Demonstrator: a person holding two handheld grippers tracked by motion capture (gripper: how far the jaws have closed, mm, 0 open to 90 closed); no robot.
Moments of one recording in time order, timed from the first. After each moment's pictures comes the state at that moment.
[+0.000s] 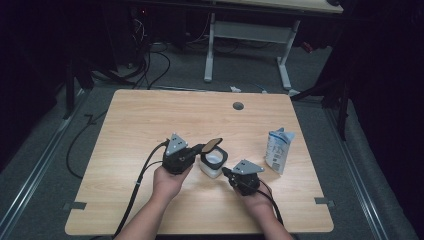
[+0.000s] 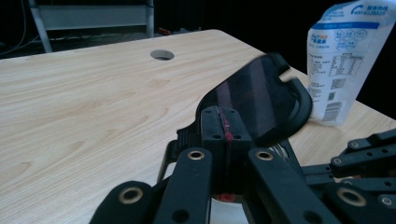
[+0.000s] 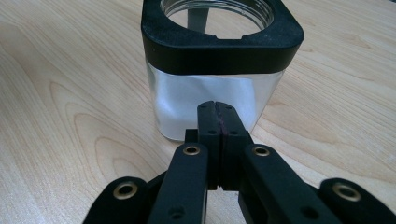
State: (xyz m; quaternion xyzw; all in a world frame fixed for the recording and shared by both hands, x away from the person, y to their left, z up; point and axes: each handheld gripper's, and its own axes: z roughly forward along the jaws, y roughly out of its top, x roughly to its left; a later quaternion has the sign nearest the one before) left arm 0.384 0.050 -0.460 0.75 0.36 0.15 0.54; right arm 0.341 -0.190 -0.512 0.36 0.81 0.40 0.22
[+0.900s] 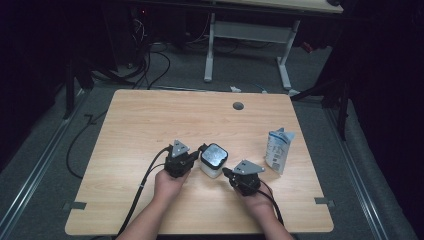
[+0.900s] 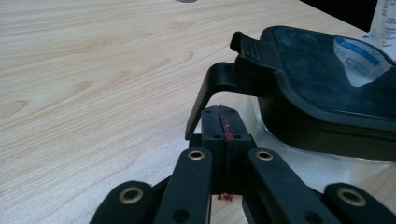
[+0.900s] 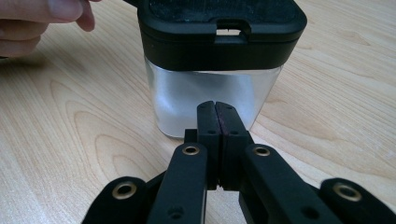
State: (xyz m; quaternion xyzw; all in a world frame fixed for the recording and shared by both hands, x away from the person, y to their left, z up) left arm 0.406 0.049 -0.513 0.77 0.39 0.15 0.48; right arm 0.341 -0.192 -0.513 0.36 0.81 0.40 0.22
